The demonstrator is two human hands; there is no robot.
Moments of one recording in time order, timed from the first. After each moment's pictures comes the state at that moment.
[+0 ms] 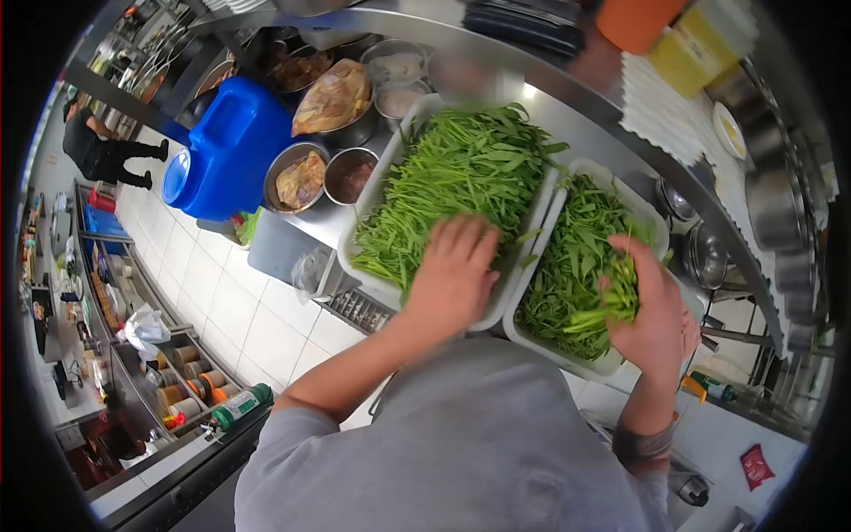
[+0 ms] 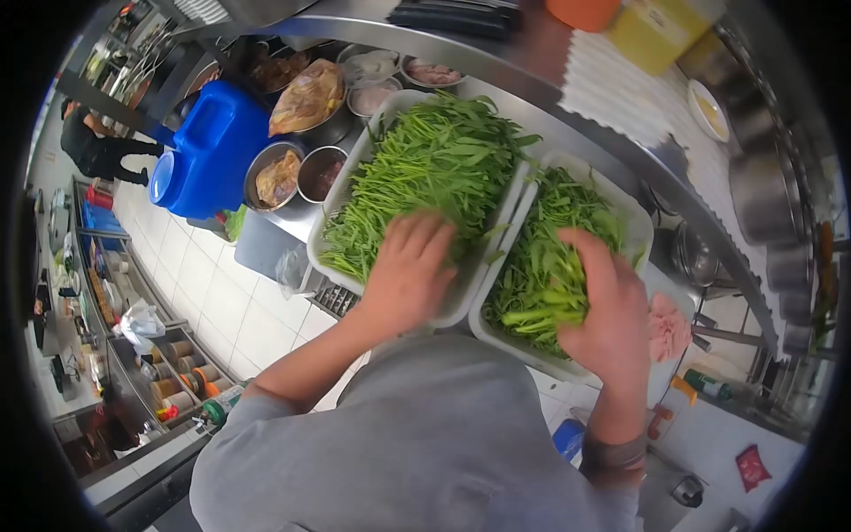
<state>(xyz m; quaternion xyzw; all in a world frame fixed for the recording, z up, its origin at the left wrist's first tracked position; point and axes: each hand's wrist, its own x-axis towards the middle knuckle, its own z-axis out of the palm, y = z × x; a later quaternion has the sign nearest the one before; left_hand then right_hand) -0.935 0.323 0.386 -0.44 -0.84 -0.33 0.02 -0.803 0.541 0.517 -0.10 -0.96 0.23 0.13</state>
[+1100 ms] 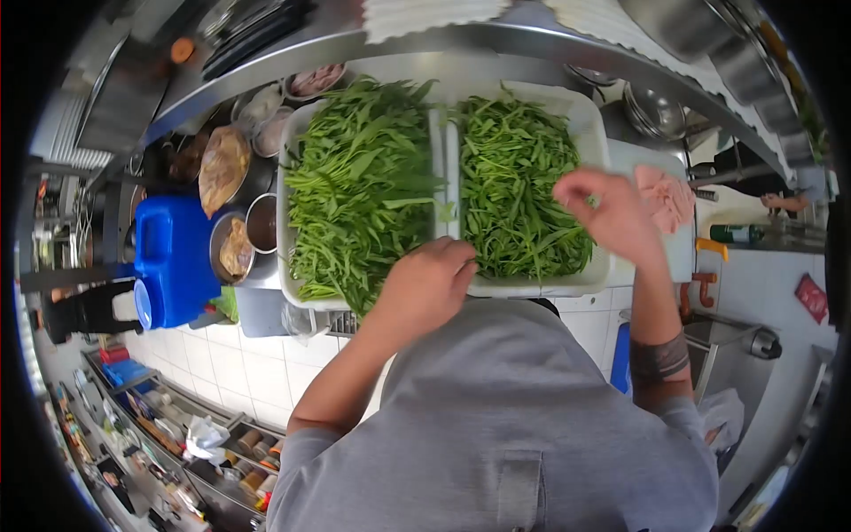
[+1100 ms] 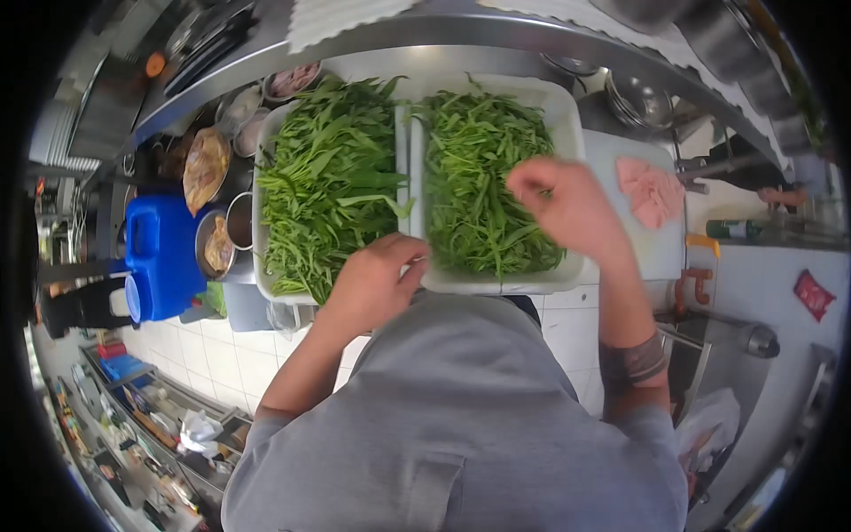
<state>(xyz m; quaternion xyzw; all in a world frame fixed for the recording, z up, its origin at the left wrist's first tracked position) -0.898 0.366 0.398 -0.54 -0.74 -0.32 -0.26 -0.722 0.618 0.435 -0.24 -0.88 0.40 0.12</state>
